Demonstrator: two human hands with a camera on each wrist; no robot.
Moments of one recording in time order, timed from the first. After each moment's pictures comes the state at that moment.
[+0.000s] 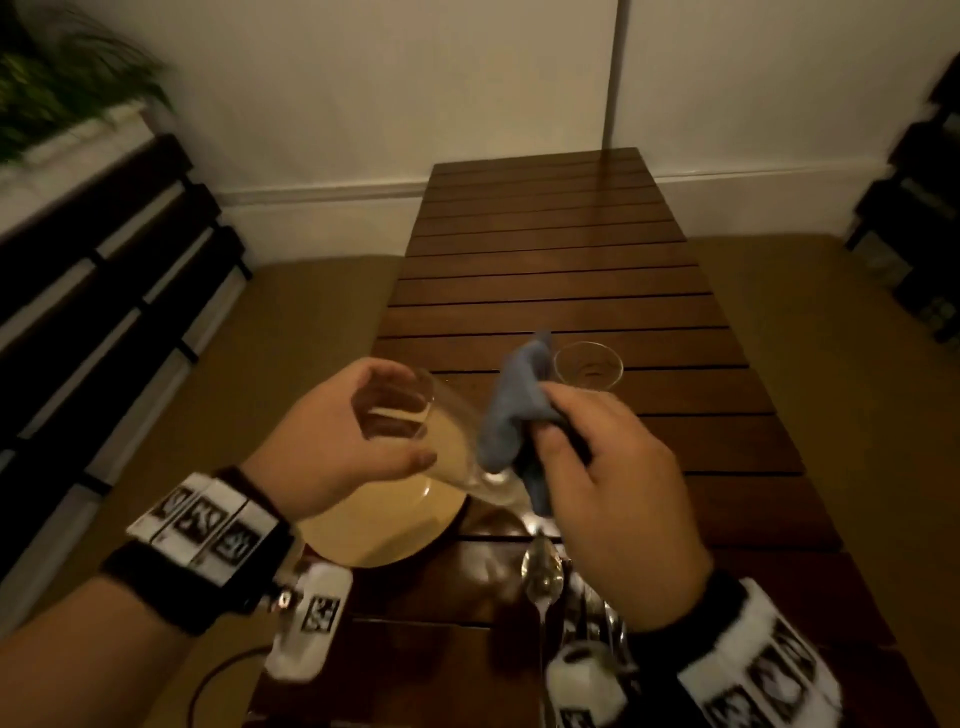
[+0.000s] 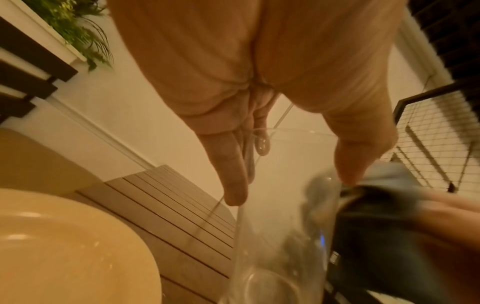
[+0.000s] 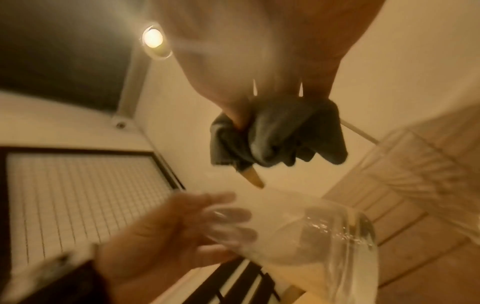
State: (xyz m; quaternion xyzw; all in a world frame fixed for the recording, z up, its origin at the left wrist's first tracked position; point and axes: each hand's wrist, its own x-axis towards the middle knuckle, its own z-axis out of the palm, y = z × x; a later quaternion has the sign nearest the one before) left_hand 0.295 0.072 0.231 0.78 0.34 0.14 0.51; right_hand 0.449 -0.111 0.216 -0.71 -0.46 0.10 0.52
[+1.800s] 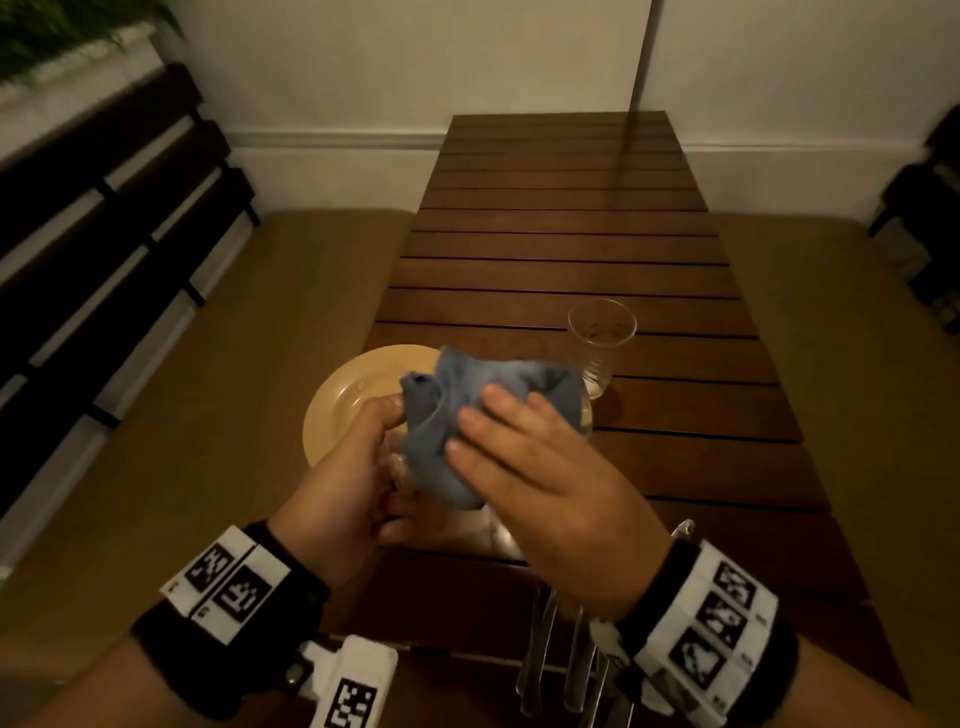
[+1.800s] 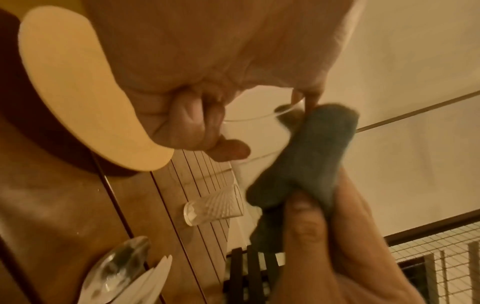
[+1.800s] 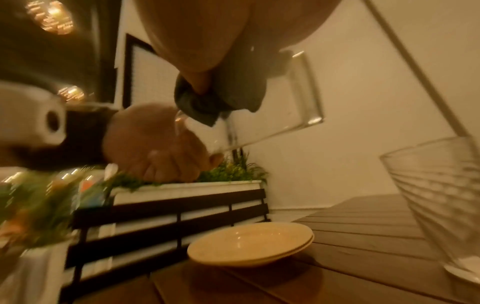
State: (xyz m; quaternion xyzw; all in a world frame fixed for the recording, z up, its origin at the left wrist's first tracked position) left_hand 0.271 -0.003 0.198 0.46 0.42 0.15 0.76; right_hand 0.430 -0.121 0.165 -0.55 -0.75 -0.13 0.35
